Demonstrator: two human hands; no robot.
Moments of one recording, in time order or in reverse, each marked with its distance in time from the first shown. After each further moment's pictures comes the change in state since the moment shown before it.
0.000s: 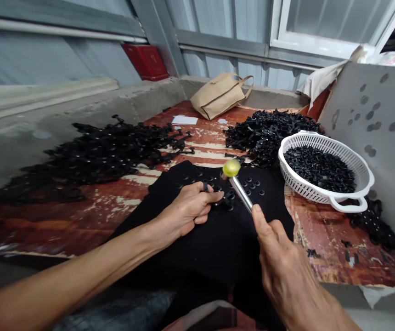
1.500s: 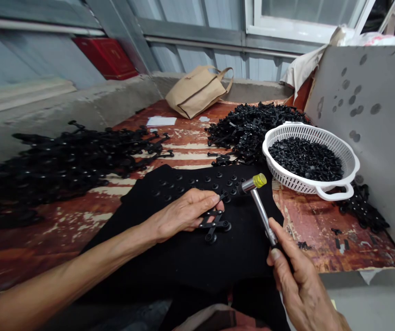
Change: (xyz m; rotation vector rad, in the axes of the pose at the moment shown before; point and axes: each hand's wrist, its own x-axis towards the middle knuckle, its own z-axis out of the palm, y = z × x) left_hand 0.011 0.003 -0.007 0.639 -0.647 0.263; right_hand -0.049 0.009 0.020 0.710 0.204 0.653
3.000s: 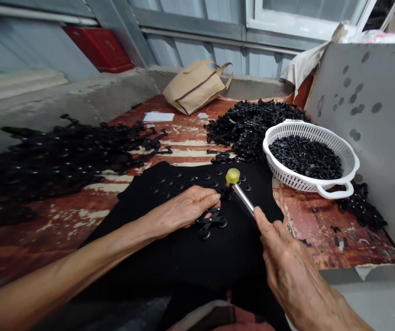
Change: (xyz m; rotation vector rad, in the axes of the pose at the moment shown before) left_hand 0.004 0.003 -0.002 0.248 0.076 0.007; right_hand 0.021 -0.028 -0.004 -0.713 -0.104 -0.614
